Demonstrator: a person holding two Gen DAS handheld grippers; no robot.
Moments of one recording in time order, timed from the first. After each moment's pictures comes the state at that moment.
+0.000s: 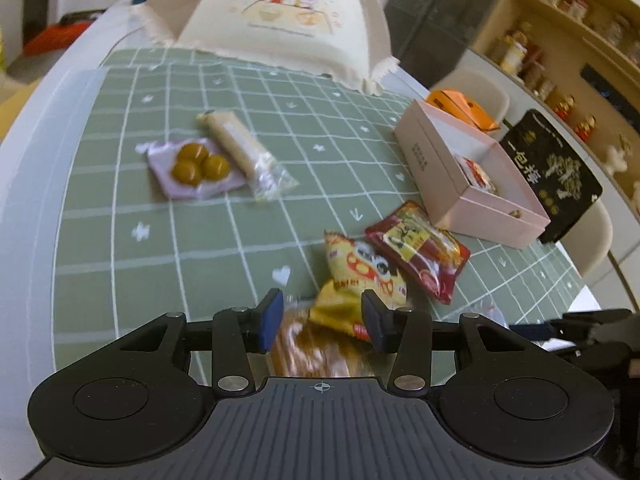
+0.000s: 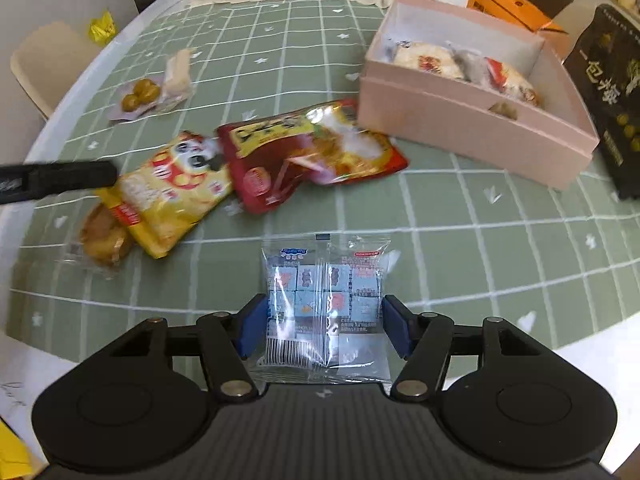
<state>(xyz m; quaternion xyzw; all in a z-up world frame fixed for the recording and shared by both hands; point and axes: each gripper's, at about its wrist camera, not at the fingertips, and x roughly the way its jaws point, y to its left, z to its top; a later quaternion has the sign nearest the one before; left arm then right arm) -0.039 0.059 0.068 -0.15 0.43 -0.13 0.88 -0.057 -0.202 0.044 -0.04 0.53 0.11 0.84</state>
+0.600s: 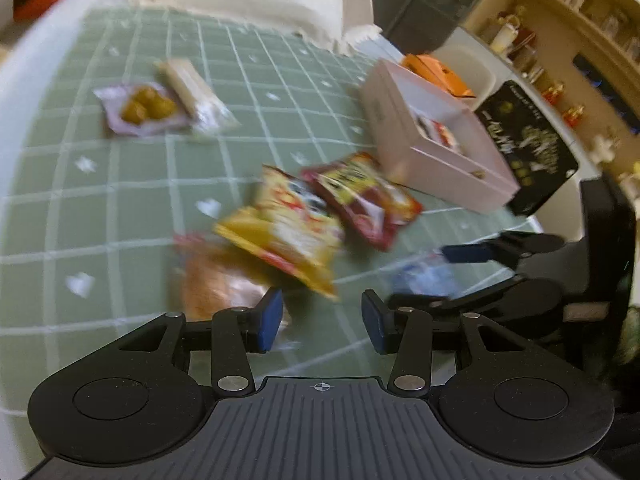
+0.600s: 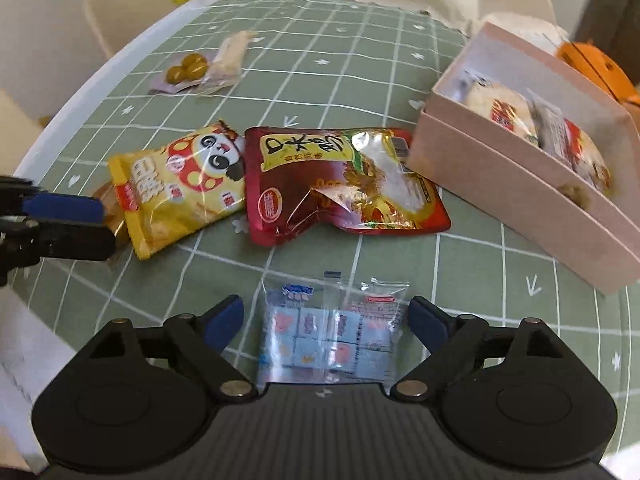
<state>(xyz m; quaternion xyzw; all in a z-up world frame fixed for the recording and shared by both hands) -0.056 0.014 0.065 -0.18 0.47 -0.16 0.85 -0.020 -0.204 0.031 -0.12 0.49 0.24 0.83</state>
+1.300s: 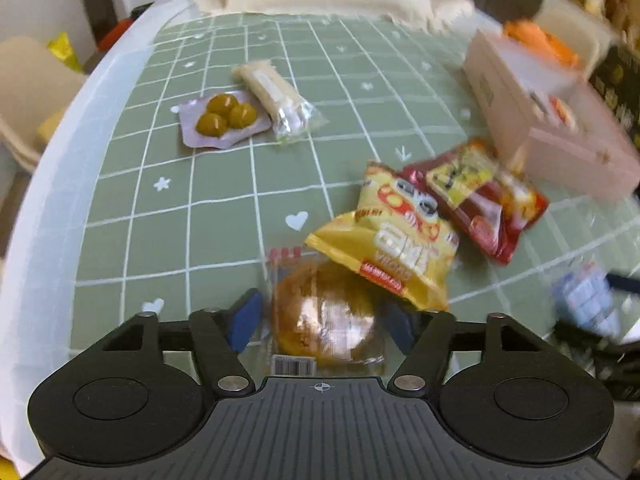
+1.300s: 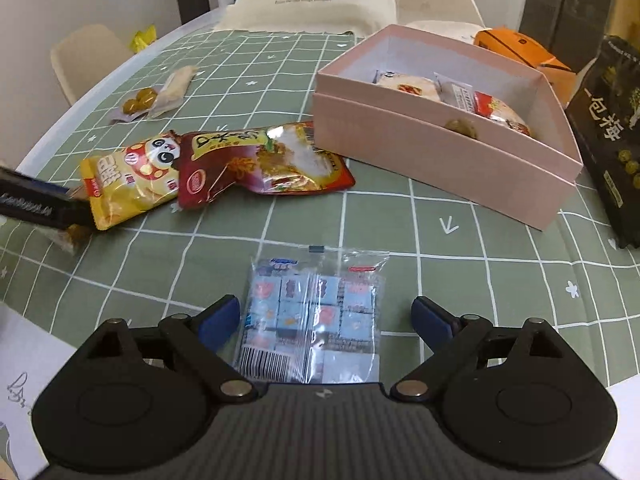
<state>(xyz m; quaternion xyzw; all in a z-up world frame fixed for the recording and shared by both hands) -0.035 -0.011 0.056 -0.07 0.50 0.01 0.87 -0.055 -0.263 0.019 -0.08 0.43 0.18 0.88</state>
